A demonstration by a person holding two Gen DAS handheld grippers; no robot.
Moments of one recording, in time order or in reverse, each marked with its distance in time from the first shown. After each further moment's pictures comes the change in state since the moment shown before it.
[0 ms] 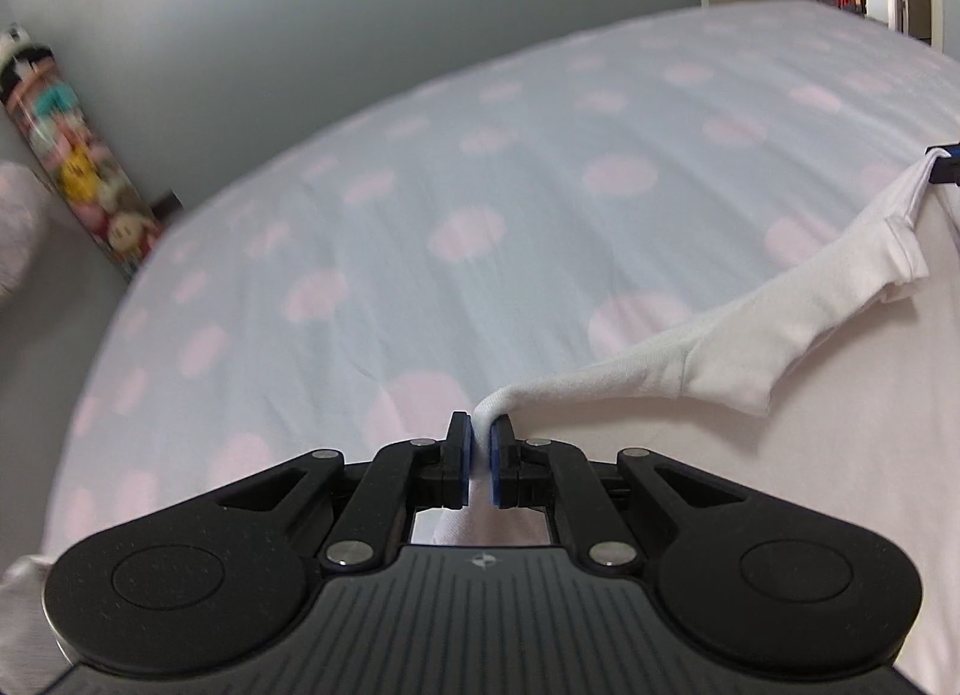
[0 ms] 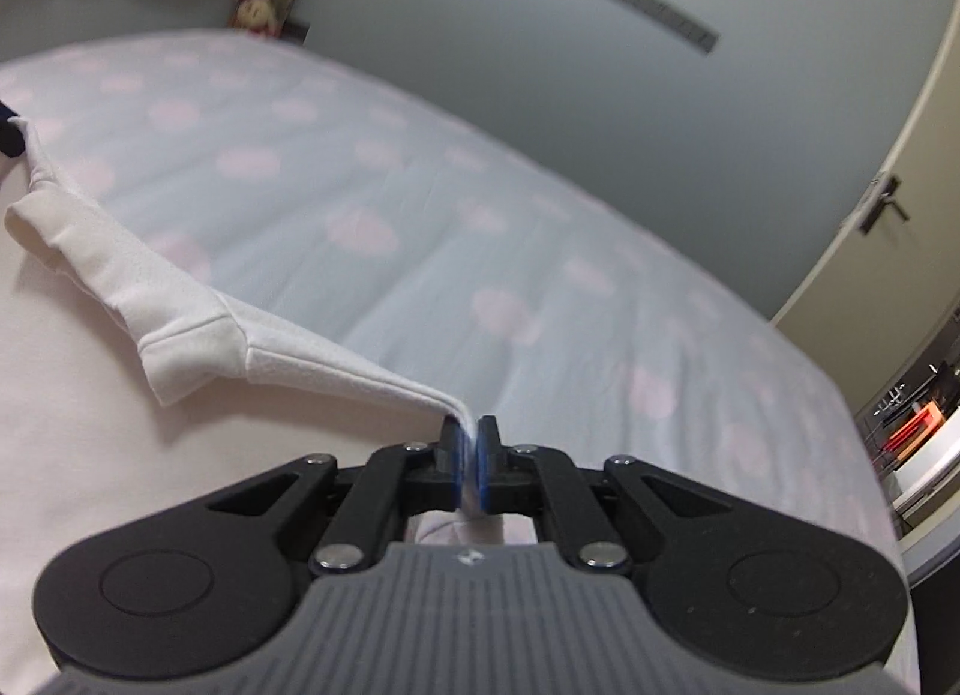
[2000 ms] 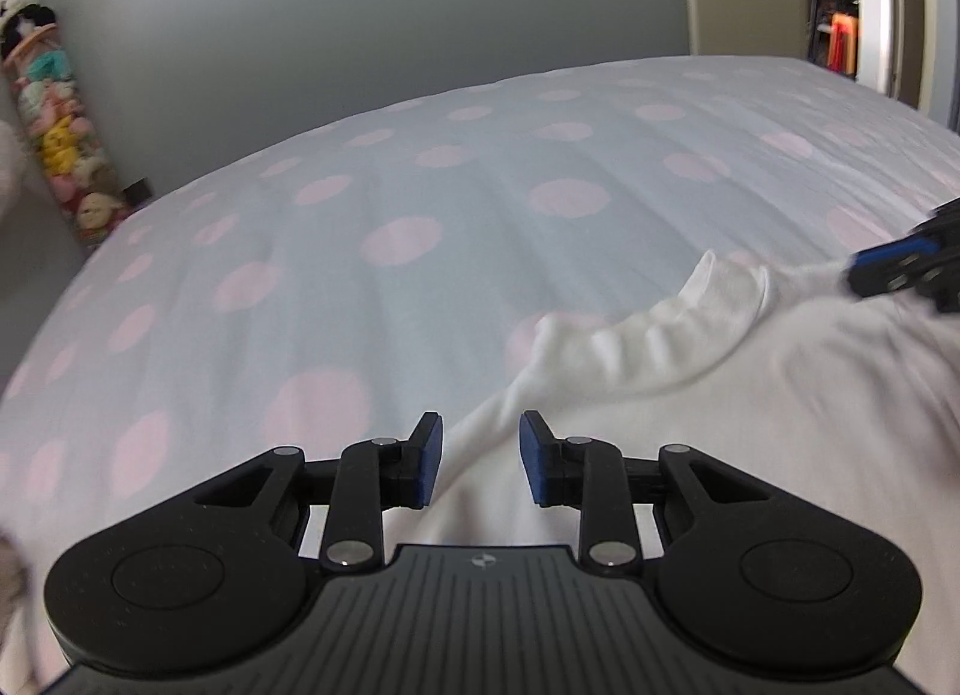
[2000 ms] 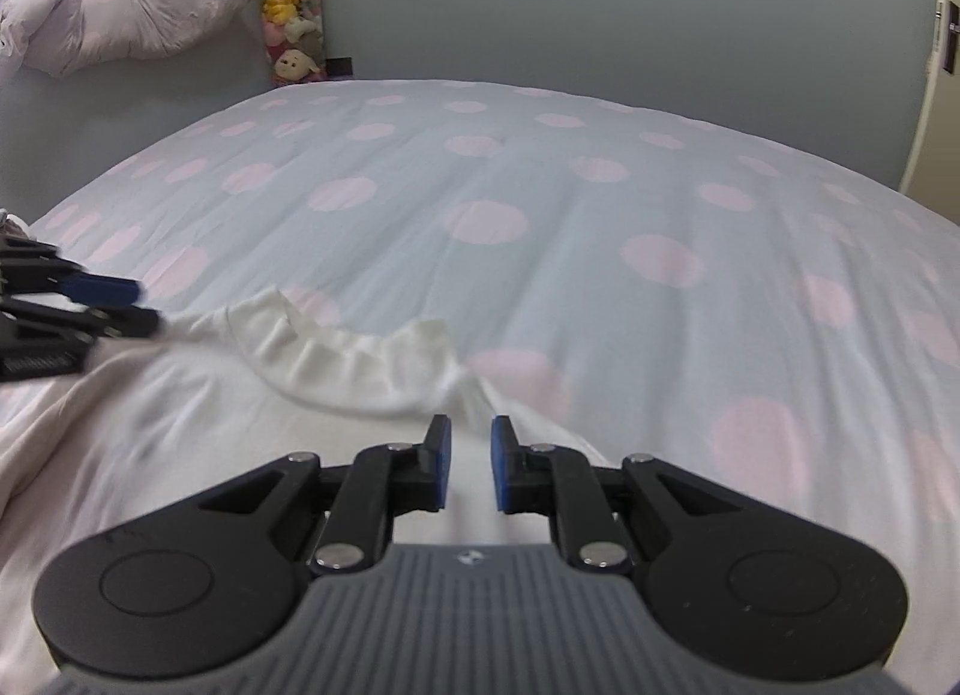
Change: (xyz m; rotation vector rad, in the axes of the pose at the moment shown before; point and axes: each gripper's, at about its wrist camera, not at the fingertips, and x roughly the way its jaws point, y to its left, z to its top) left arm -0.022 -0.018 -0.024 -0.102 -0.081 -0.048; right arm -0.016 0.011 0.008 0.309 0.022 0.292
